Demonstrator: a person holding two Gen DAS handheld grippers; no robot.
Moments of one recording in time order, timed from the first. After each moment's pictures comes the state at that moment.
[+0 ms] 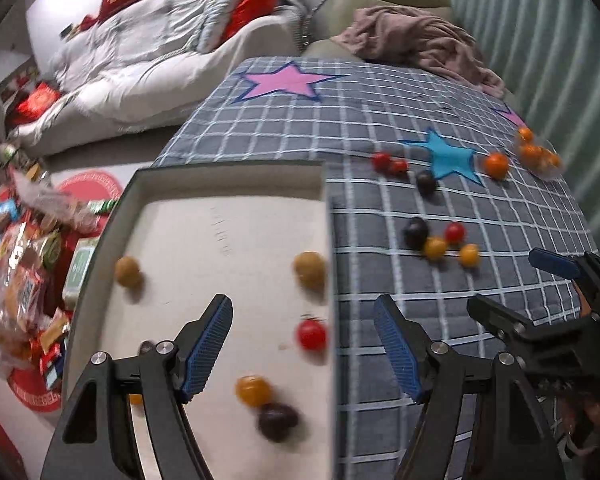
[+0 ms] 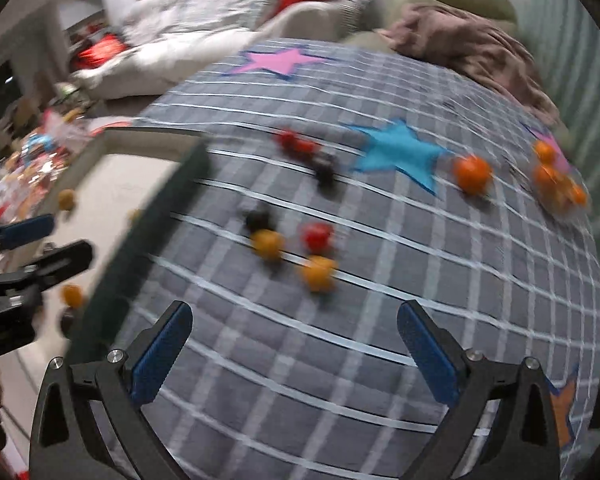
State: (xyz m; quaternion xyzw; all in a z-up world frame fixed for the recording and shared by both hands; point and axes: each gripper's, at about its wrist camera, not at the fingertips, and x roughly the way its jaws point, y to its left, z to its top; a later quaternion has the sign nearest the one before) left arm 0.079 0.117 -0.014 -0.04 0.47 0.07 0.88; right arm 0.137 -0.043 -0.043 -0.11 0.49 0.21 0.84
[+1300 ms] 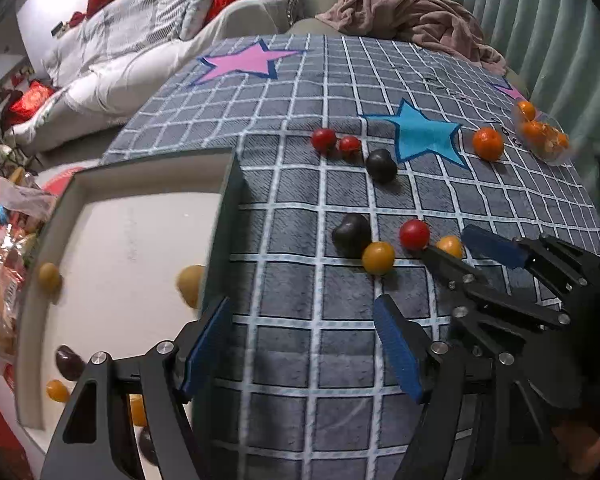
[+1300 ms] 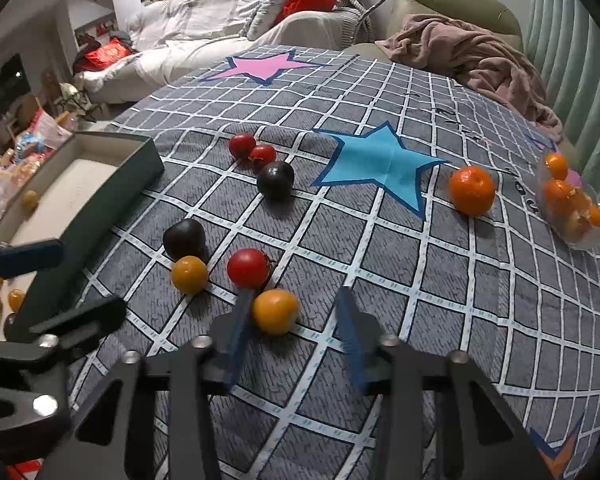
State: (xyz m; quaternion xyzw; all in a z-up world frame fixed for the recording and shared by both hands) left arm 0.124 0.053 -0.046 -0.04 0.51 0.08 0.86; right arm 0.175 -0.055 -0.067 -0.11 0.45 0.25 0.85
